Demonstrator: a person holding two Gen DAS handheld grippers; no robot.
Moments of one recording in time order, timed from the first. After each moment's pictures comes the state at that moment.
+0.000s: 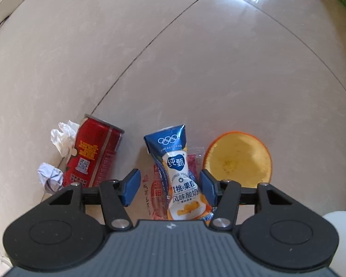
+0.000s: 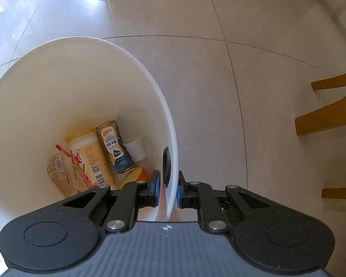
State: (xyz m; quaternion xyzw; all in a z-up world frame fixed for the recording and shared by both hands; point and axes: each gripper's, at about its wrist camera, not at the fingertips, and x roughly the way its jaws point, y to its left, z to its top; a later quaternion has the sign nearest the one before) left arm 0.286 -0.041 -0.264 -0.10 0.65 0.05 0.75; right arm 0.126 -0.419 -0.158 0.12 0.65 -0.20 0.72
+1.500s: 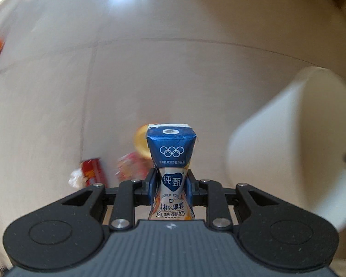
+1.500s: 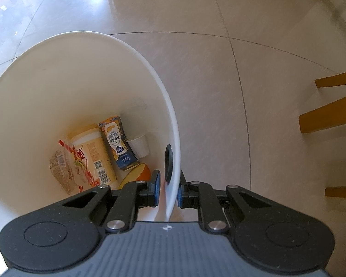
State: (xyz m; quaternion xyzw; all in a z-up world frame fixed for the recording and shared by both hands) left arm 0.235 -0.098 -0.049 0.09 0.61 -0.22 0.75; right arm 0.128 -0.424 -0.156 0.13 0.66 -0.19 0.72
